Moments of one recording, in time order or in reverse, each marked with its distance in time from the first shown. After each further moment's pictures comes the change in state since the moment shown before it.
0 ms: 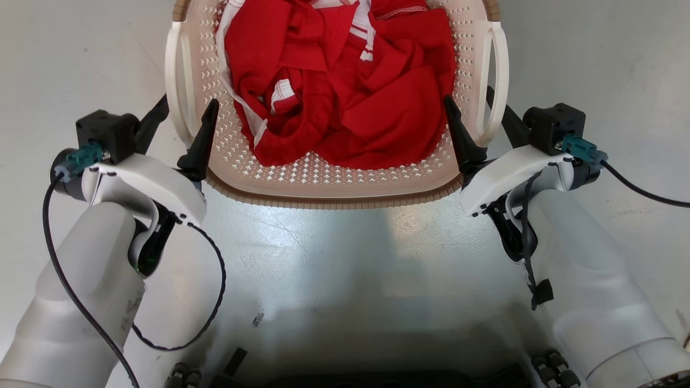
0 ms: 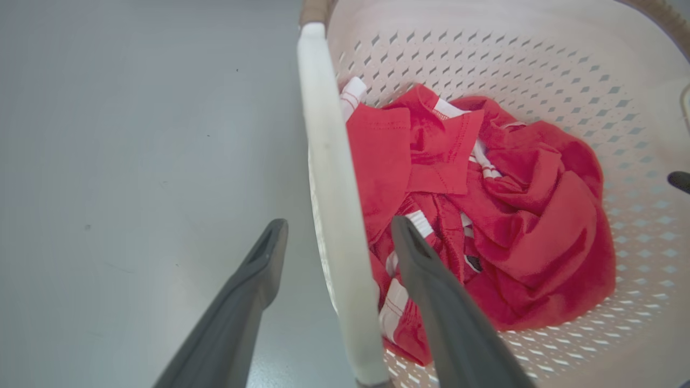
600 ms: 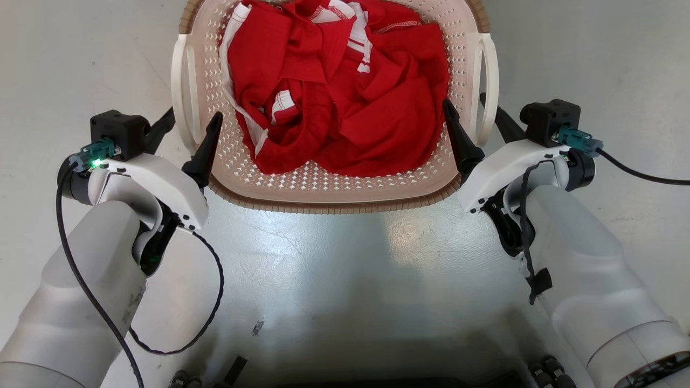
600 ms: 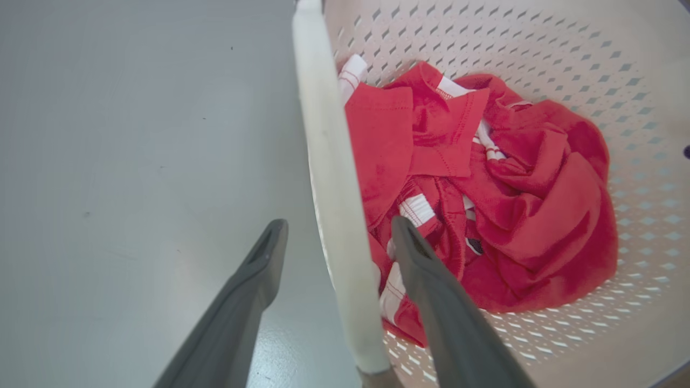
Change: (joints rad) left arm -0.073 0.004 -0.144 0.140 -0.101 0.000 0.000; right arm -0.073 -0.001 0.103 0.143 0.156 0.000 0.000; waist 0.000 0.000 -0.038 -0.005
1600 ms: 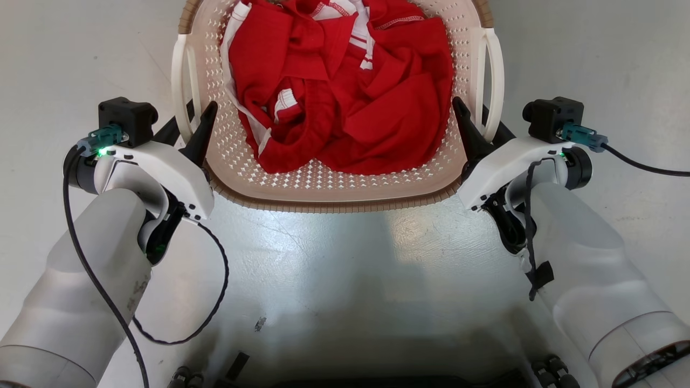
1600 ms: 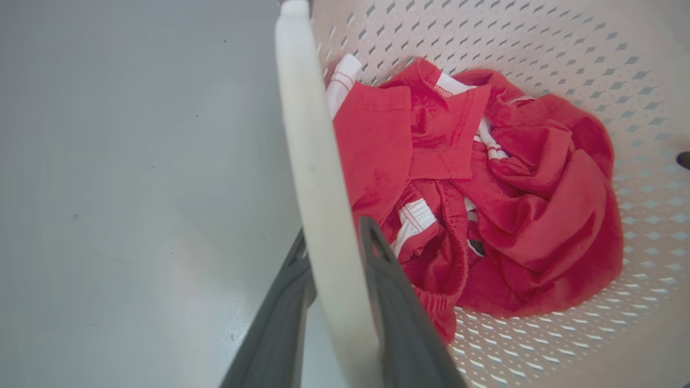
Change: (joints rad) left arm -0.068 -0.010 -0.091 0.063 -0.064 0.000 0.000; right arm -0.050 -0.002 0.096 0.086 0.136 0.009 -0.015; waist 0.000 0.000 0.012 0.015
